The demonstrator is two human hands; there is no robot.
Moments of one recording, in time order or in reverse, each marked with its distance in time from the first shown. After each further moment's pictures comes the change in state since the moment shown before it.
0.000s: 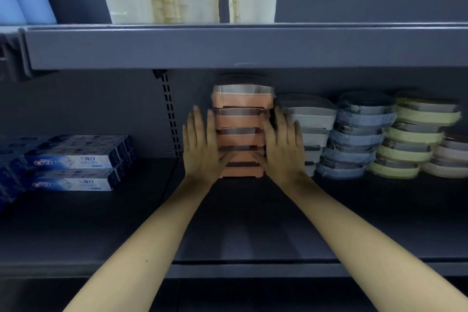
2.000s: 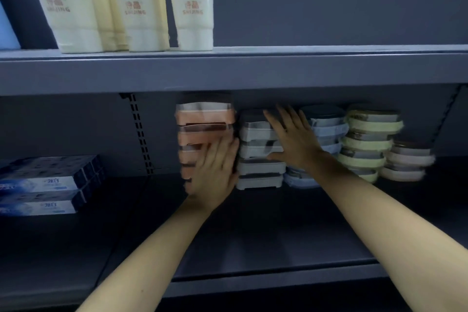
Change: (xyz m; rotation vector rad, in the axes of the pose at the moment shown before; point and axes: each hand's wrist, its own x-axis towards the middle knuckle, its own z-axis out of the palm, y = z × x) left_hand -0.009 0.078 0.006 0.055 0.056 0.387; right_hand 0.033 0.125 -0.037 0.001 -0.392 -0.151
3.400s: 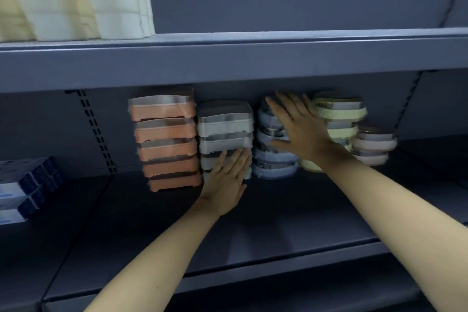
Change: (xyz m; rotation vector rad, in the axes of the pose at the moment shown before) left_hand 0.013 0.085 0.045 0.041 -0.180 0.245; right_hand -0.043 0.077 -0.006 -0.093 0.260 -0.056
